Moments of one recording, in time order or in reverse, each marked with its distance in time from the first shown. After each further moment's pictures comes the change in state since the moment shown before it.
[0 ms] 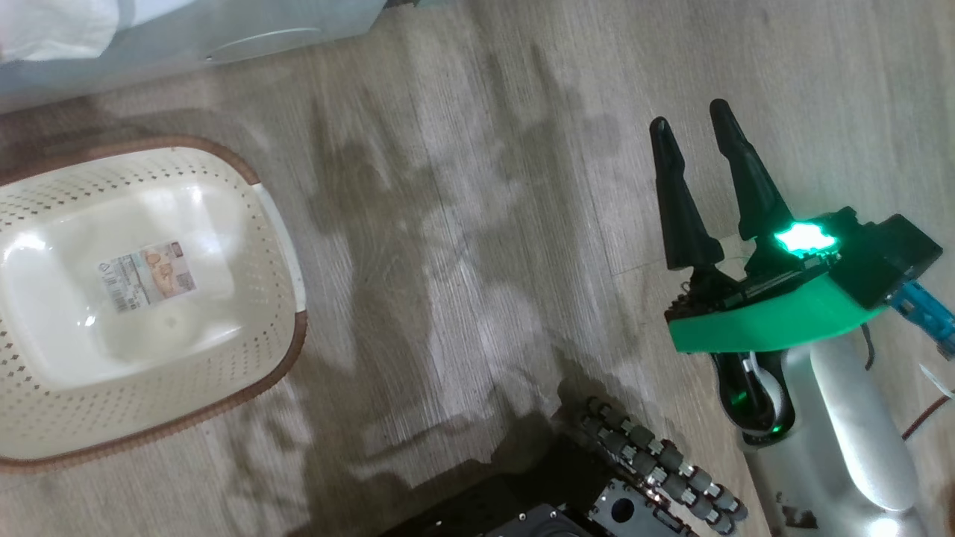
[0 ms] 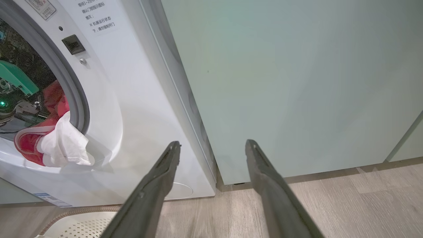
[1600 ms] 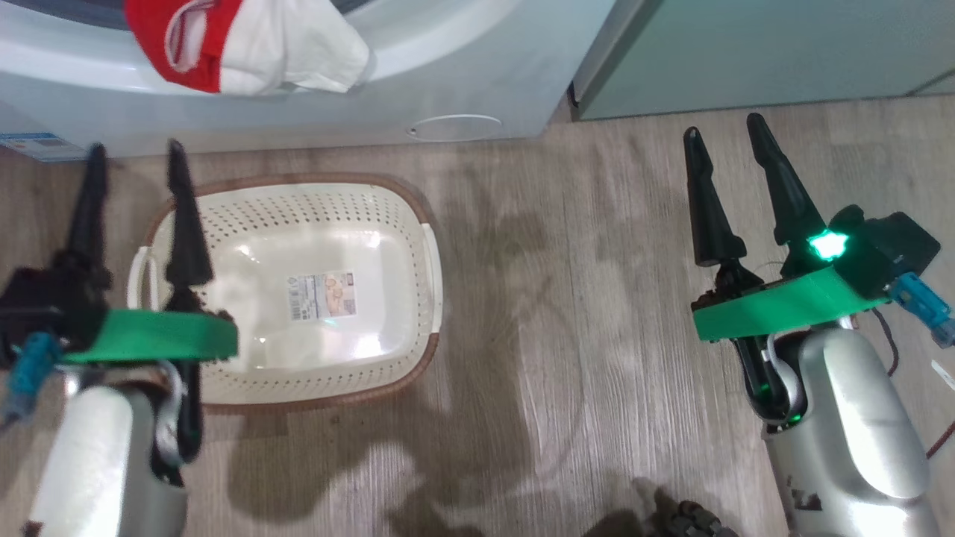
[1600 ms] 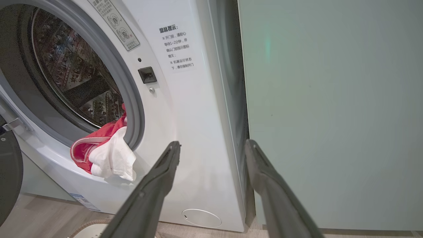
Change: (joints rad) left arm 1.174 -0.207 0.037 -1.058 0.100 0.143 0.001; right arm -0.017 -0.003 -0.099 0.123 -0.143 0.000 0.000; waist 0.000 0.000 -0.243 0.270
